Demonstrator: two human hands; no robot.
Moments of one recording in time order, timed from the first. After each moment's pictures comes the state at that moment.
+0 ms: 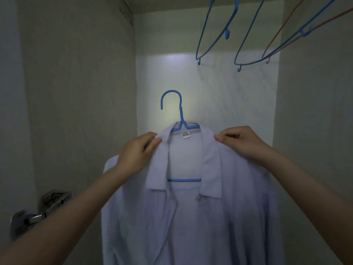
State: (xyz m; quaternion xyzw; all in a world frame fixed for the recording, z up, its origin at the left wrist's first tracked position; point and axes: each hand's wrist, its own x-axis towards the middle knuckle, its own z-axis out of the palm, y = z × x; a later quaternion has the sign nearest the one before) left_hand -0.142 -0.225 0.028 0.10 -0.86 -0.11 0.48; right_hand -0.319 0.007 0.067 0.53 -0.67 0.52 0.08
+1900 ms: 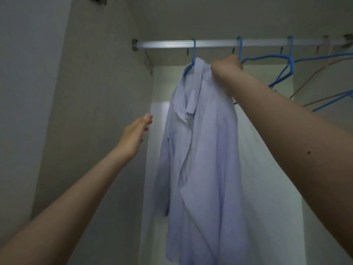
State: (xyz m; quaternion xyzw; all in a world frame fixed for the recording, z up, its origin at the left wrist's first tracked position) left_hand -0.133 -0.316 0.191 0.03 -0.70 -0.42 0.57; right_hand -0.224 -0.132 0.344 0.31 -0.69 0.59 0.30
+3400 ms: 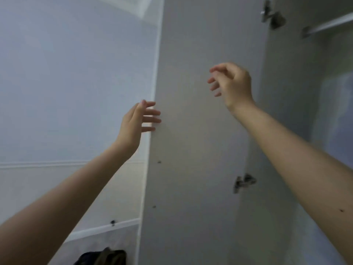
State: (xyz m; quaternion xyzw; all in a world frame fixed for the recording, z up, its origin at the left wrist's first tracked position) left_hand 0.323 -0.068 0.084 0.31 -0.58 -0.21 0.72; right_hand 0.117 -0.072 0.188 0.70 -0.28 0.66 -0.05
